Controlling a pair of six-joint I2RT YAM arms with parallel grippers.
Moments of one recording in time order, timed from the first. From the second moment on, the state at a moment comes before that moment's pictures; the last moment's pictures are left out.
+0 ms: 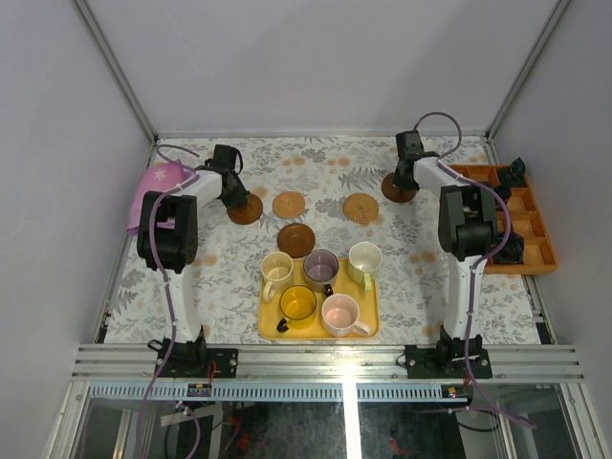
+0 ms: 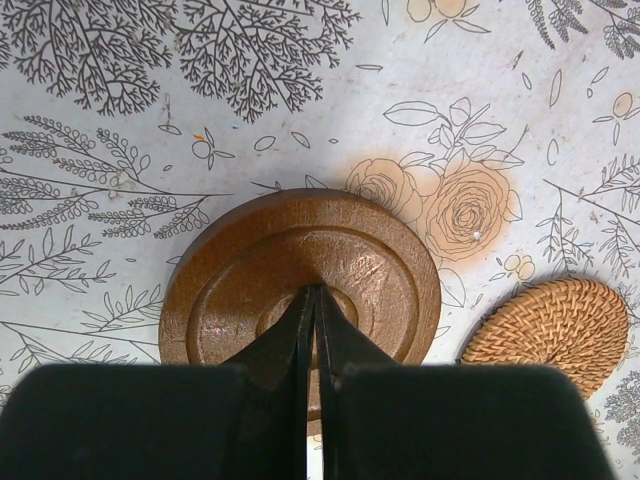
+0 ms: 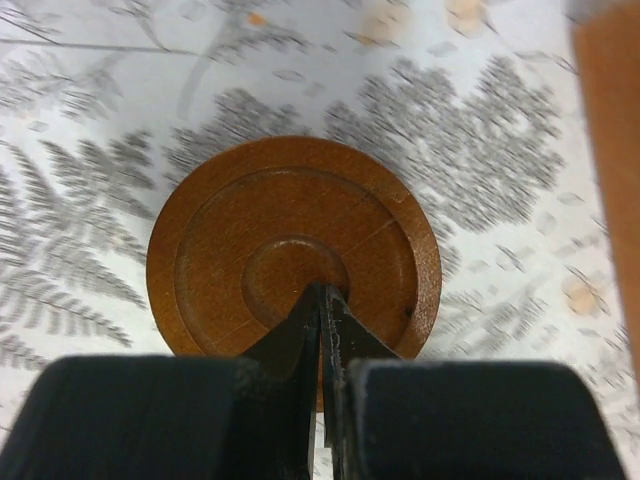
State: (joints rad) left arm -0.08 2.07 1.44 -0.42 -0.03 -0.64; right arm 0.16 2.26 1.71 -0.46 0.25 0.42
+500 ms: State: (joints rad) left arm -0.08 2.12 1.52 -0.46 0.00 -0.62; right arm 0.16 2.07 1.47 -0.61 0.29 0.47
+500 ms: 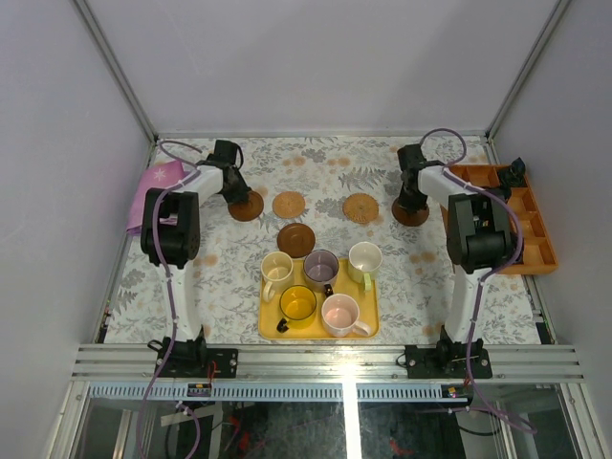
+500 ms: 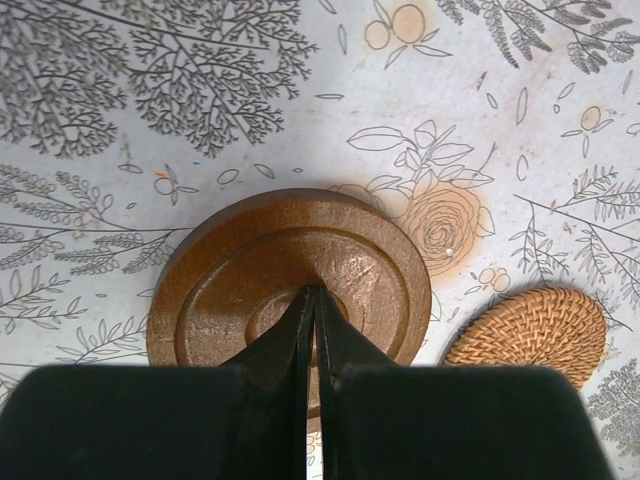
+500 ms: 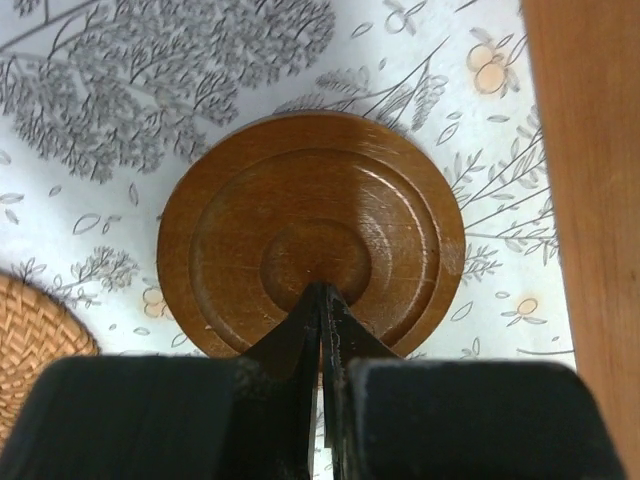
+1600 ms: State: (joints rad) left arm -0.19 2.13 1.54 -0.46 0.11 -0.58; right arm 0.30 2.19 1.68 -0.76 0.30 0.43
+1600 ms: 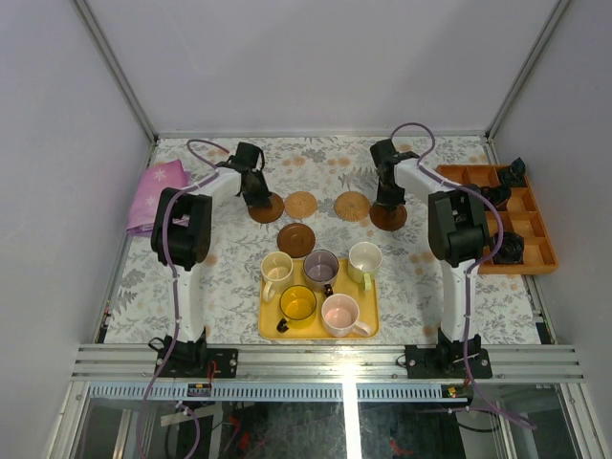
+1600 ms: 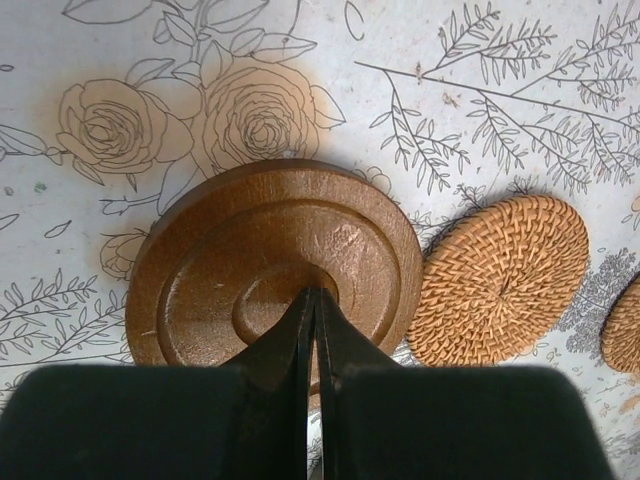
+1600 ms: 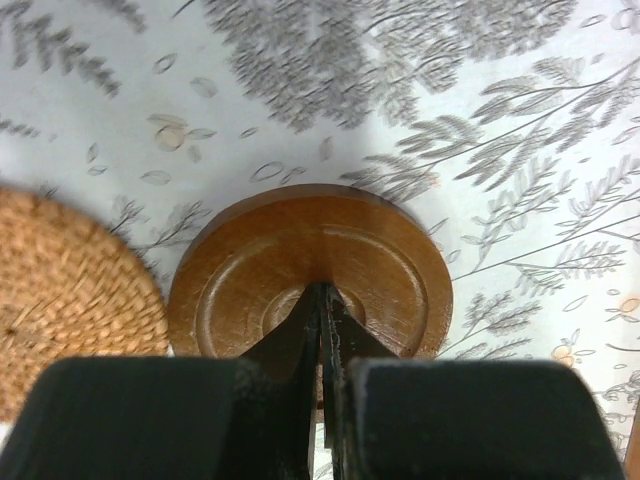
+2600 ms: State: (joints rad) left arm -0.12 1.99 1.50 -0.47 0.08 -0.58; right arm 0.24 1.93 1.51 -0.61 0.27 0.31
